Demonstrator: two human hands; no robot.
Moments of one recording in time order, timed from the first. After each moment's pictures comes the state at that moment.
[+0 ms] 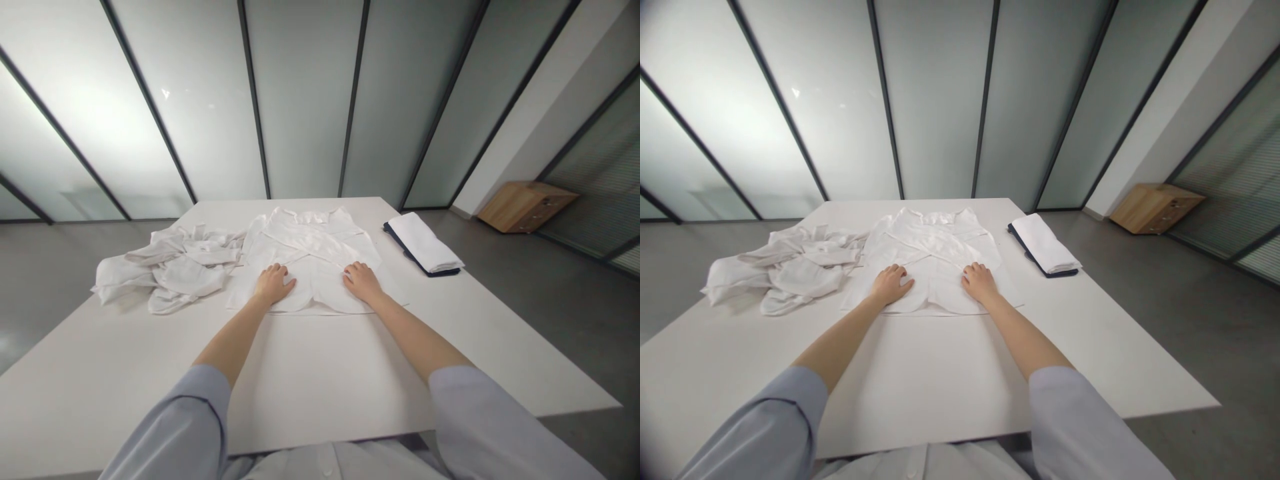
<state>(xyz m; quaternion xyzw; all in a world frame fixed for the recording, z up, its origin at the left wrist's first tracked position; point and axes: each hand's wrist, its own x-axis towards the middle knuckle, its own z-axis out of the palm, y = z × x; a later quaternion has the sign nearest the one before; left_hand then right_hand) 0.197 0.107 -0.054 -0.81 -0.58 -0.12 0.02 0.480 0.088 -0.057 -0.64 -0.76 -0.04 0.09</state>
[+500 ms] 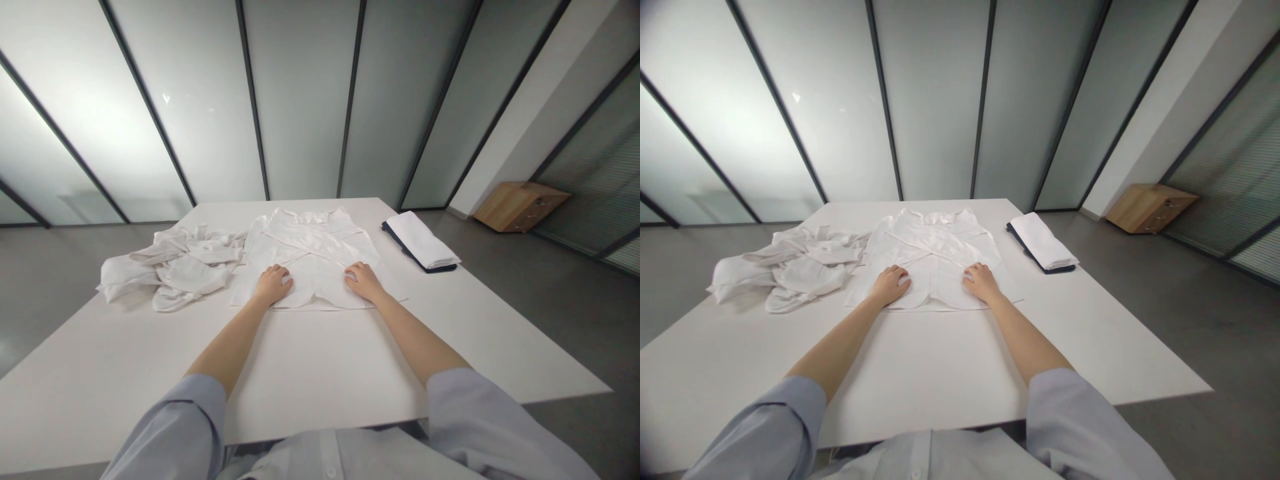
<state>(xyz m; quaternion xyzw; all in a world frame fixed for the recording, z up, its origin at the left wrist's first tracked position) 0.188 0.098 -0.055 -0.81 -0.57 -0.15 -0.02 0.491 0.084 -0.066 -0.63 -0.76 0.04 0.17</state>
